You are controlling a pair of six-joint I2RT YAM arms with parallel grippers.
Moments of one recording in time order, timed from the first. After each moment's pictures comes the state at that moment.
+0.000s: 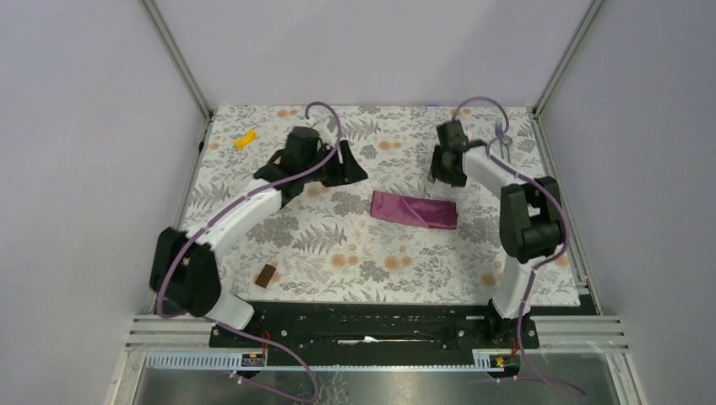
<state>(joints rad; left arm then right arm) -0.52 1.58 1.19 -0.21 0.33 -0.61 0.27 1.81 1.20 -0.51 0.18 0.50</state>
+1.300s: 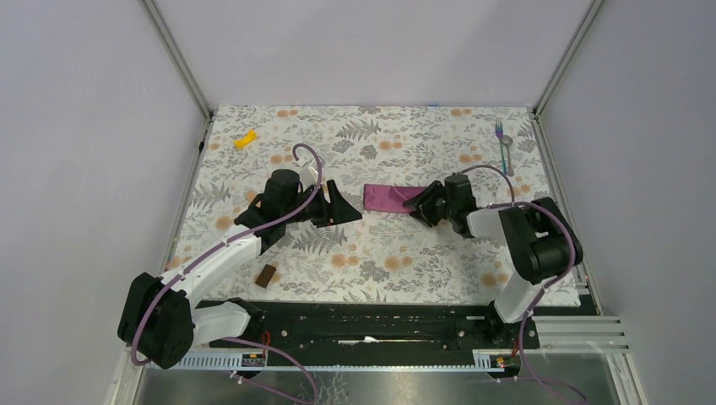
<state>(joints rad) -0.50 1.17 0.72 -0.03 0.55 -0.76 0.30 1.69 0.62 0.36 -0.30 1.10</state>
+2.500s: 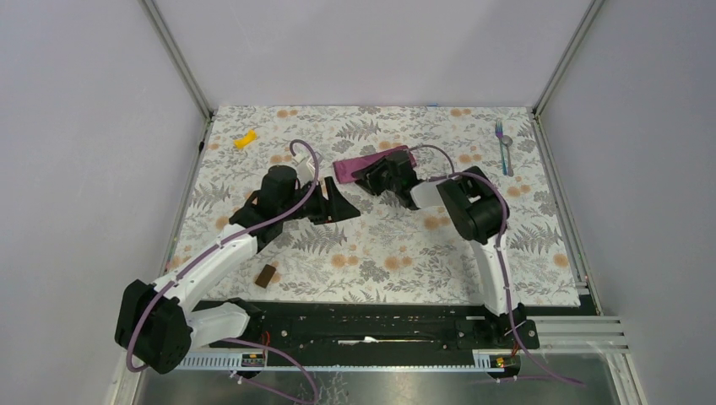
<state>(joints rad) -0.50 1.16 0.77 -0.10 0.53 -0.73 0.52 2.23 1.21 0.50 -0.20 1.42</state>
